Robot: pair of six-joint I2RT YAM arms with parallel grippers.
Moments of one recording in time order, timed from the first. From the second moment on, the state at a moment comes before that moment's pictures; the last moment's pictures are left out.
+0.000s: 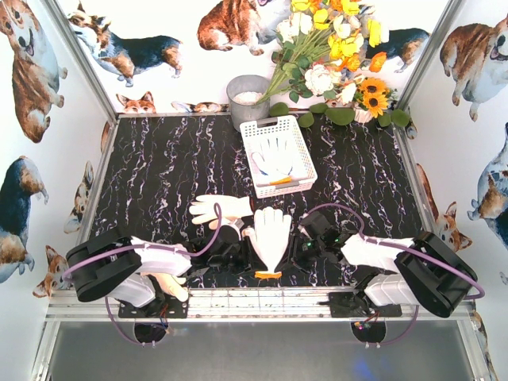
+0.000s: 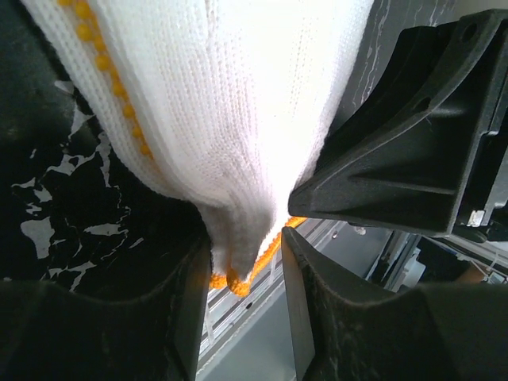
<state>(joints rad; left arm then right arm) -1.02 1.42 0.35 0.39 0.21 -1.31 0.69 1.28 0.33 -0.04 -0.53 1.13</state>
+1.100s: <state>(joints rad) -1.00 1.39 0.31 0.54 0.24 -1.53 0.59 1.14 0.25 0.08 -0.48 1.28</state>
